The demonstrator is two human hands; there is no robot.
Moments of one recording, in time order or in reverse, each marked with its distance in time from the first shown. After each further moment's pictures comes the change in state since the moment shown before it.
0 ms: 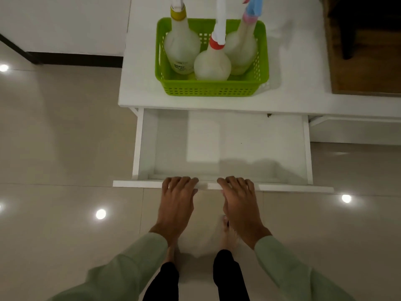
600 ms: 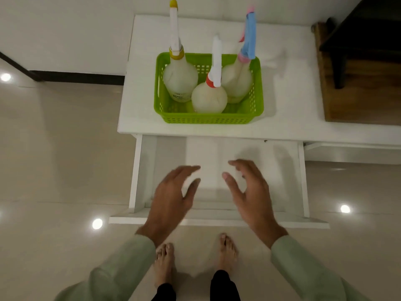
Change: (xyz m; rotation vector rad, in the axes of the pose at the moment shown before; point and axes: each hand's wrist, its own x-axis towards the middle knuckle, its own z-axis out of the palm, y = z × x) left_hand 0.070 0.014 -0.086 -0.491 0.152 0.045; right_hand 0.074 0.011 -0.090 0.648 0.244 0.060
